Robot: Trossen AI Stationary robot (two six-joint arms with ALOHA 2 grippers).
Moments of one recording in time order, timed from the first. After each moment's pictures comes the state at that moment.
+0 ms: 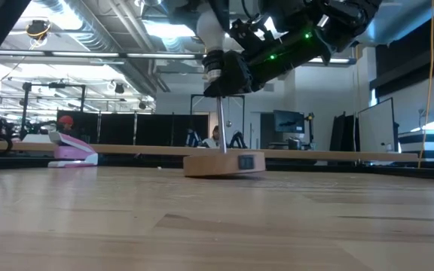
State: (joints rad) left arm 0.16 1.98 2.30 -1.43 -0.13 -0.52; right arm -0.05 1.74 0.94 0.45 0.33 -0.14
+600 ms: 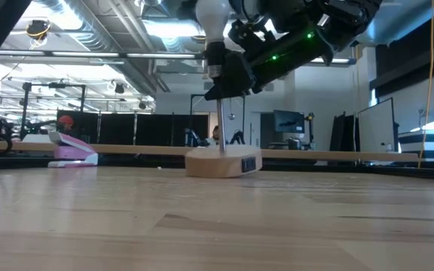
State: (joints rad) left arm 0.17 1.98 2.36 -1.40 -0.07 -0.47; right arm -0.05 1.74 0.94 0.41 0.28 -0.14
